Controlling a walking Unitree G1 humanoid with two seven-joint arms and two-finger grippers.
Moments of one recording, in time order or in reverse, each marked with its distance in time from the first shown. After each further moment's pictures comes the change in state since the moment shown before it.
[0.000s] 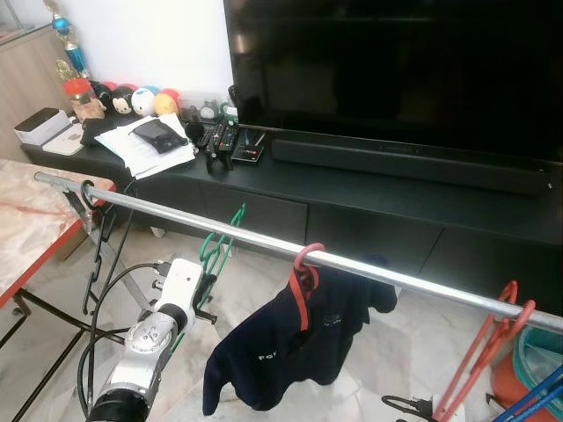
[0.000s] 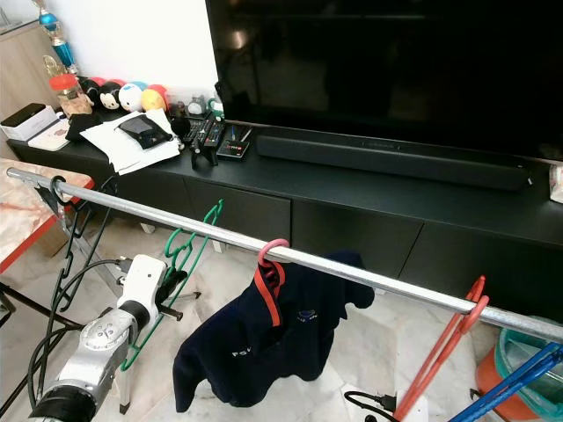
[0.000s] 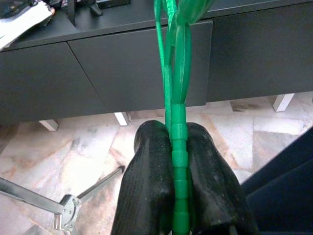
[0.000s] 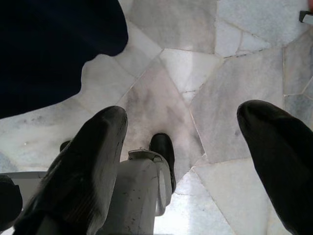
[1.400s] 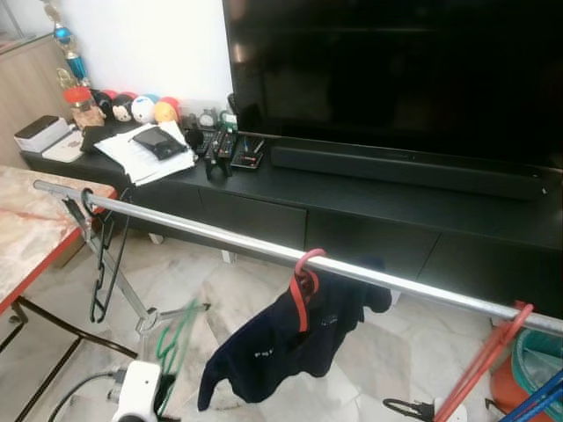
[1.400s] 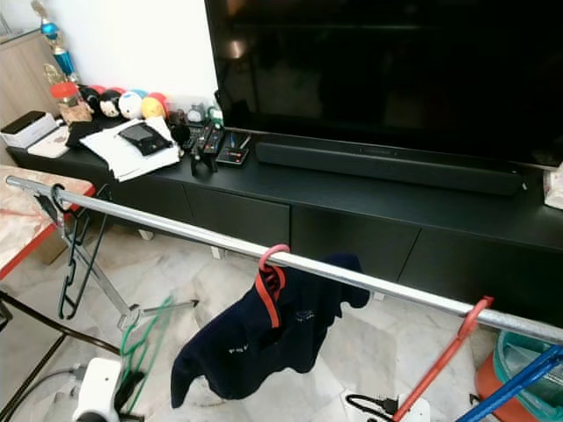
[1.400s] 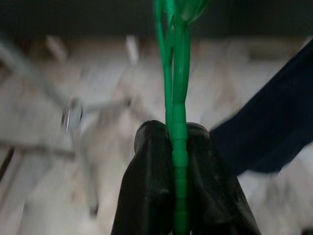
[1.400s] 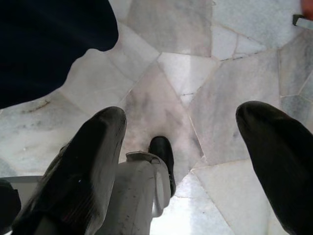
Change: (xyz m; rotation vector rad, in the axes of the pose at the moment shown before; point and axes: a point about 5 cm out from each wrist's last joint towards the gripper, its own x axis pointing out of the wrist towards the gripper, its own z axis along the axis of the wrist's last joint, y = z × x) left arm -0.093 -0.004 -0.101 -0.078 0.130 0.088; right arm -0.001 -0.002 -0.003 0.004 0.004 -0.005
